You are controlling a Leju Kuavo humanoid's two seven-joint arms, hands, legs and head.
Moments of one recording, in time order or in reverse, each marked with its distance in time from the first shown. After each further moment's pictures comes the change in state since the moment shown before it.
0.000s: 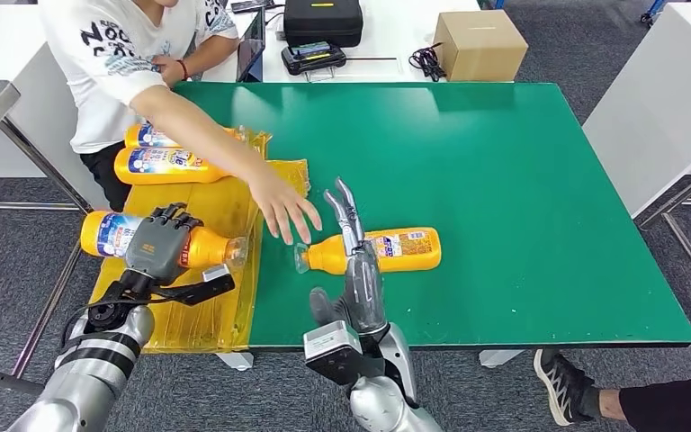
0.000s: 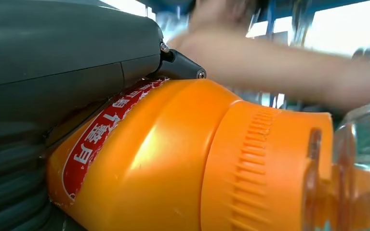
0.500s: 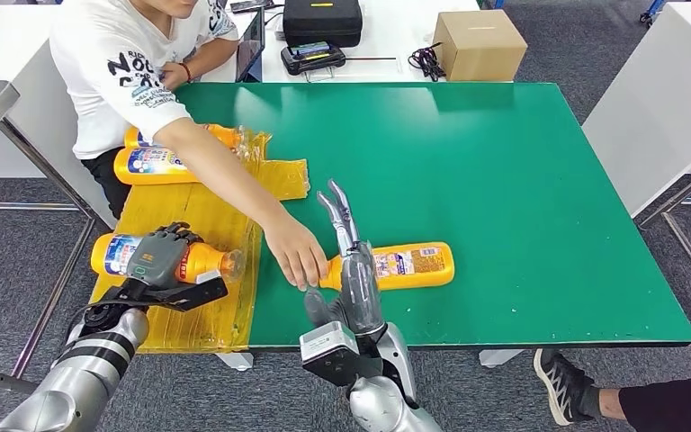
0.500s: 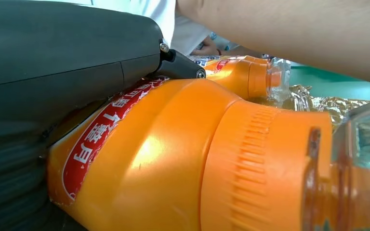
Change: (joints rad) left arm -0.038 0.027 0.000 0.140 0.105 -0.110 -0.059; right arm 0.000 0.000 0.002 0.000 0.008 0.026 0.005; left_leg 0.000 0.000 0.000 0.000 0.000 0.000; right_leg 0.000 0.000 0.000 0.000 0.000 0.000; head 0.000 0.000
